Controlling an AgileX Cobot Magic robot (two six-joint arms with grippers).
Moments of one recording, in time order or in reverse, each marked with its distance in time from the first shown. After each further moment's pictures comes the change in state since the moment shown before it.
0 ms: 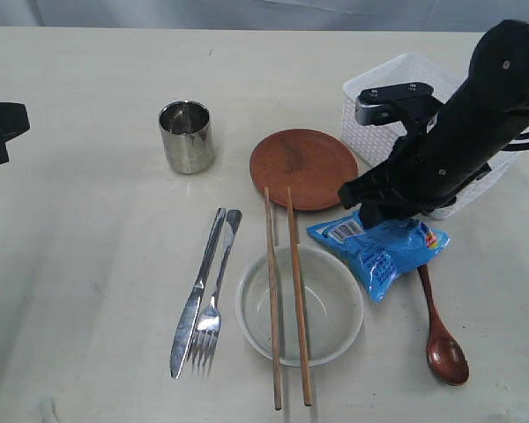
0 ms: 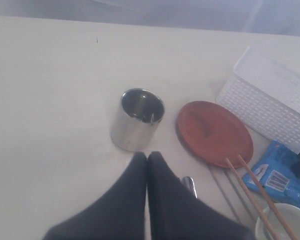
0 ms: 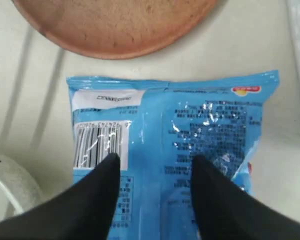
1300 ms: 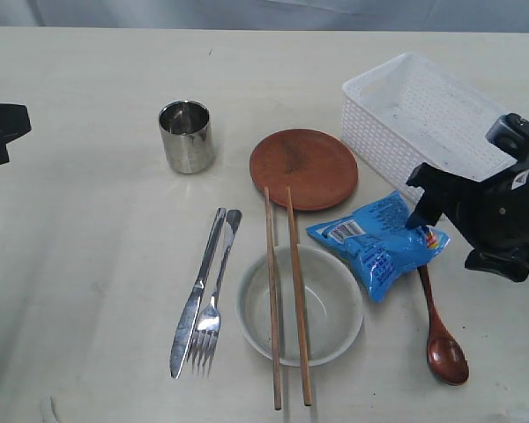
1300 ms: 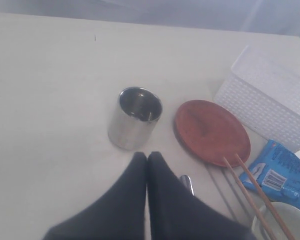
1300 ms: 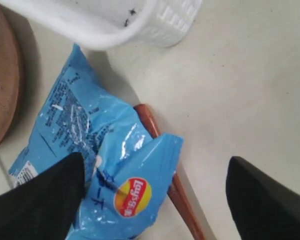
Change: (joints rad) left arm 0.000 0.000 0.000 0.000 0.007 -0.008; right arm -0.143 -0.230 0.349 0.004 -0.285 0.726
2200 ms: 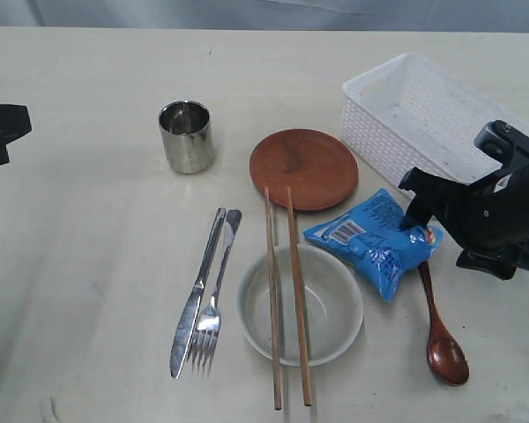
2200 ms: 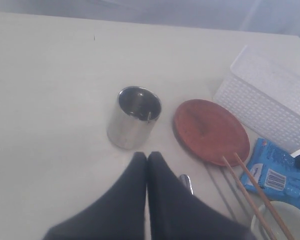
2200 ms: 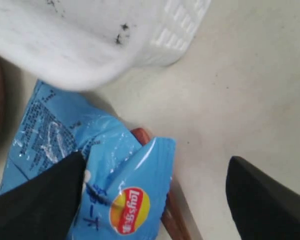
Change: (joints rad) left arm 0.000 0.000 0.000 0.000 0.002 -0.001; right arm 0.000 0.108 0.000 0.027 -0.110 -0.034
